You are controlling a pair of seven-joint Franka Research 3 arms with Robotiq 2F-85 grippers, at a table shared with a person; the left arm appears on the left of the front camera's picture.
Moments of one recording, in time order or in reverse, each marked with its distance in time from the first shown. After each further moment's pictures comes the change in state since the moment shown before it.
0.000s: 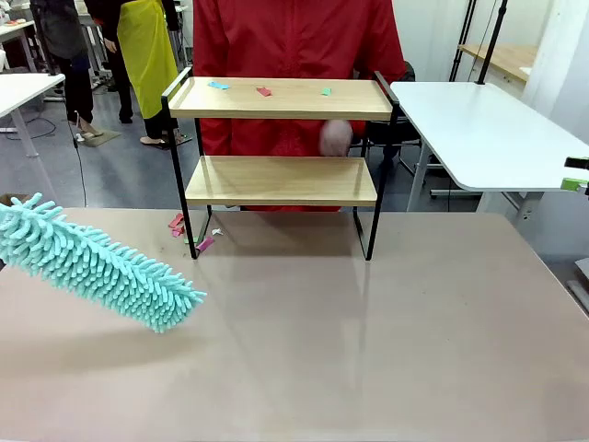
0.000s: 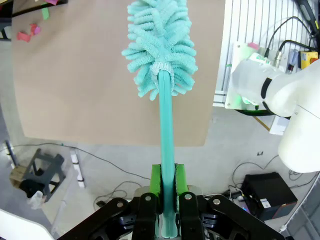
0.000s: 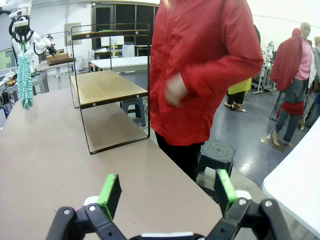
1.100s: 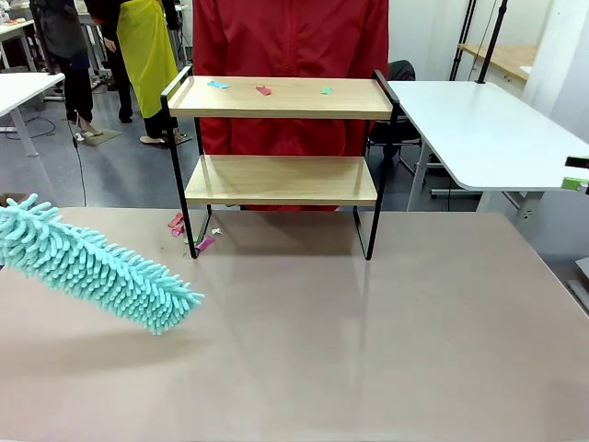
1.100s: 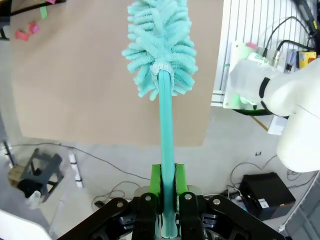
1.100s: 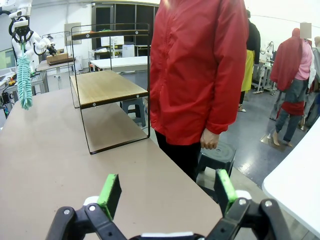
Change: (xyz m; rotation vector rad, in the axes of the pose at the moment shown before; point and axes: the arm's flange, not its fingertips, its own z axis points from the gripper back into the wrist) left arm -0.003 -0.001 -0.001 -0.009 -0.001 0.005; right arm 0.000 0.000 0.000 0.000 0.000 0.000
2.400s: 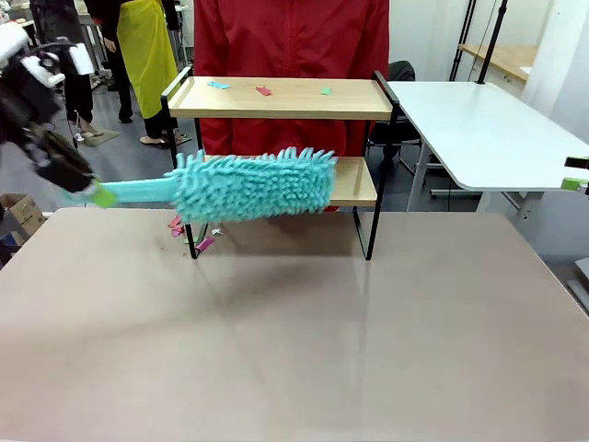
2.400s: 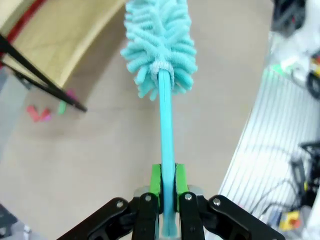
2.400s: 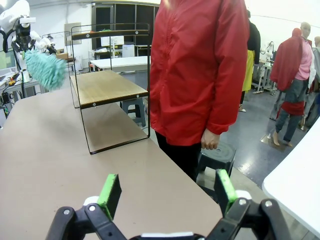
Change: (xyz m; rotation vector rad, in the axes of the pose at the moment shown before) left arm 0.089 0.008 -0.057 0.039 -0.600 0.339; right arm 0.000 0.000 0.000 0.000 0.000 0.000
